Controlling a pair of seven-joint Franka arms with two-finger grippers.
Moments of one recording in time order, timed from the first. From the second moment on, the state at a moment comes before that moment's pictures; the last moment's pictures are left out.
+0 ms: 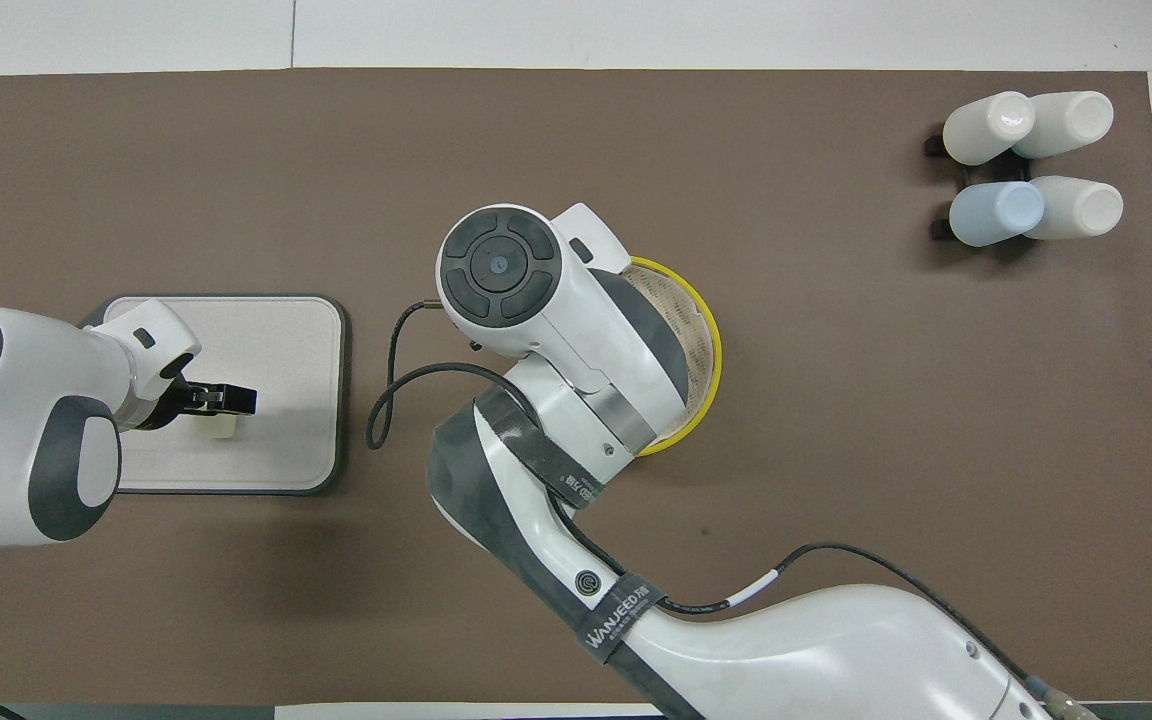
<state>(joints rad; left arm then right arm) -0.01 0.02 -0.01 -2.32 -0.01 2.31 0.09 0.65 0.54 0.02 -1.34 -0.08 1.93 0.80</state>
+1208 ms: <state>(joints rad) -0.01 0.05 -0.01 -2.34 -0.01 2.33 0.09 0.70 0.55 0.02 -1.38 -0.09 1.95 0.89</state>
